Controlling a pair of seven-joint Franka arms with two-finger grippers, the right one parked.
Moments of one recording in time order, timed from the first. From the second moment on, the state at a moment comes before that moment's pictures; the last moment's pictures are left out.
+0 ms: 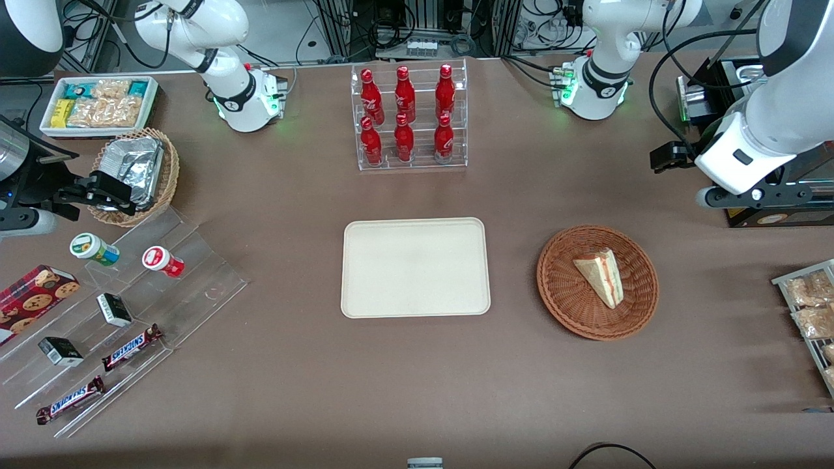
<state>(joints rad) -0.05 0.09 -0.14 -1.46 0.05 1.26 -0.17</state>
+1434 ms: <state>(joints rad) -0.04 -0.07 -0.14 -2.14 0.07 2.03 -0.46</state>
